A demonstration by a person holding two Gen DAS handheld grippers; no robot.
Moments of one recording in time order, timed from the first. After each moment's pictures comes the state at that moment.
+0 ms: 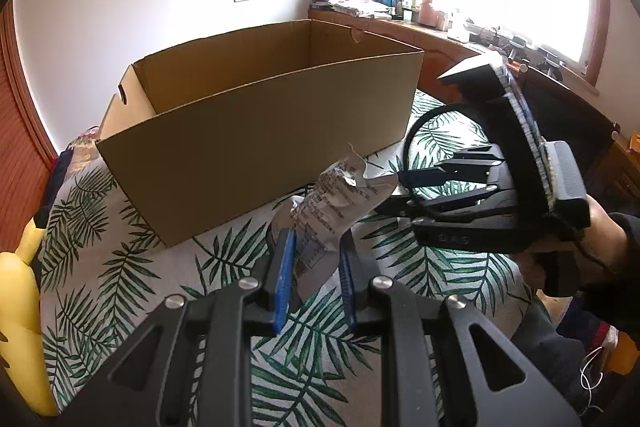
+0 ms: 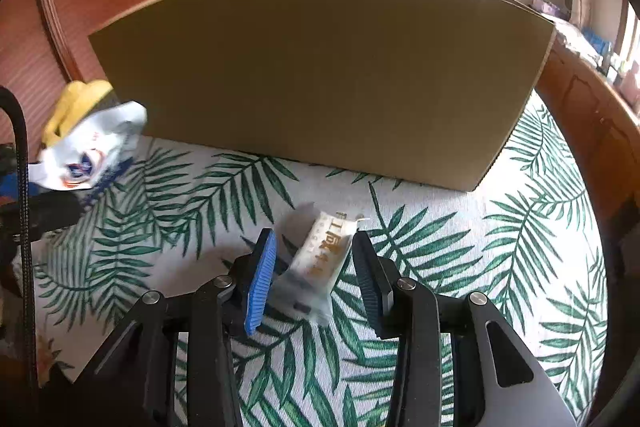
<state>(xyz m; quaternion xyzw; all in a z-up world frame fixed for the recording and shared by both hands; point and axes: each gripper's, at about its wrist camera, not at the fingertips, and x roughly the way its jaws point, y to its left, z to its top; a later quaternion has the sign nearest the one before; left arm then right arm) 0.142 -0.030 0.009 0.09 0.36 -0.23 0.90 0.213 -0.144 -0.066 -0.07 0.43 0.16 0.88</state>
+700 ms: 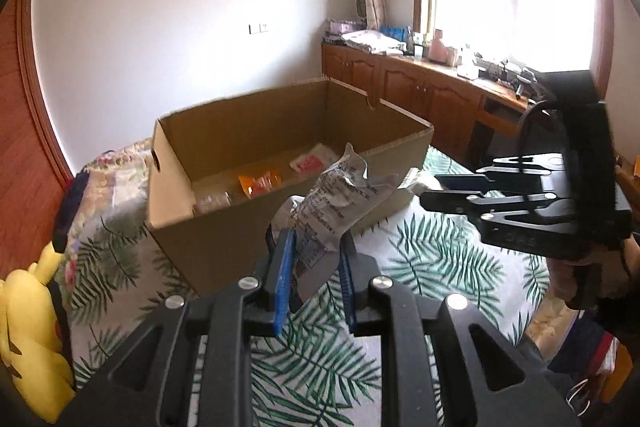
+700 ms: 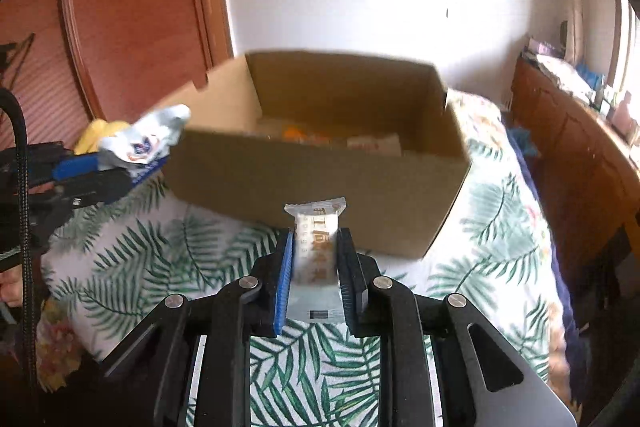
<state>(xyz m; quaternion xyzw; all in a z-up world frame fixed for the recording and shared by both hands) 0.154 -0.026 0.075 0.07 0.30 -0.21 0.93 0.182 -0.167 0.027 -0.06 0.35 0.19 0.92</state>
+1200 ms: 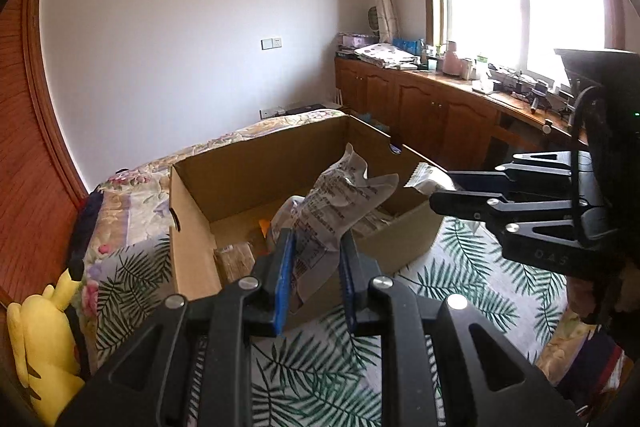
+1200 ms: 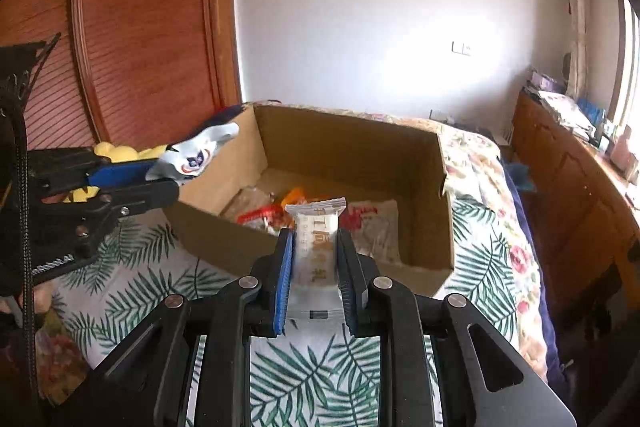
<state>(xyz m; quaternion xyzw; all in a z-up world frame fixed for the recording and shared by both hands) 0.198 -0.028 0.108 0.08 0.28 -0.19 0.94 0.207 -0.151 0.076 -0.07 0.31 0.20 0.93</state>
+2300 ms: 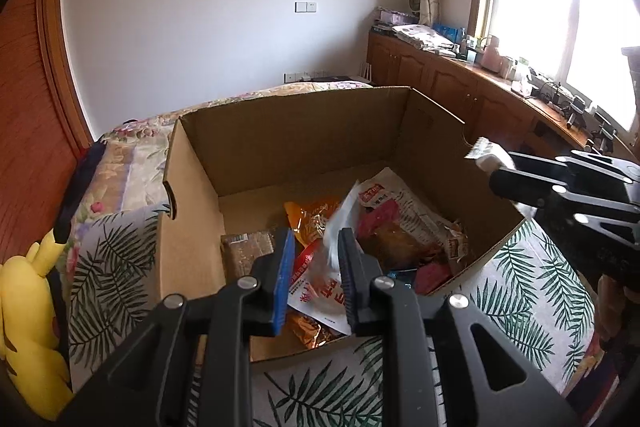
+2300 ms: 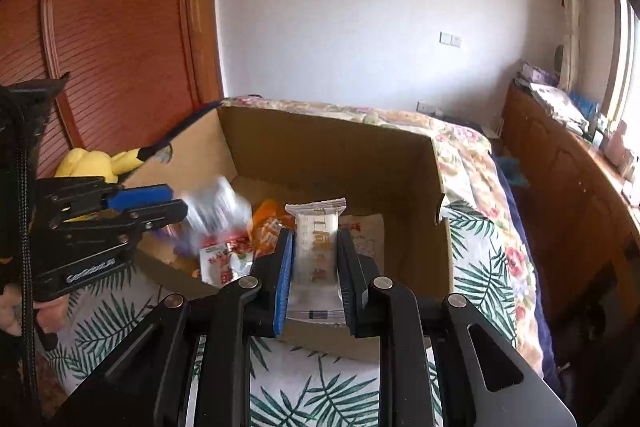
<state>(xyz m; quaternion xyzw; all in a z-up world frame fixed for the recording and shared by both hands) 0.281 -0.017 0.057 0.03 0.35 -0.14 0.93 0.267 -0.145 0.061 -0.08 0.33 0.16 0.93</state>
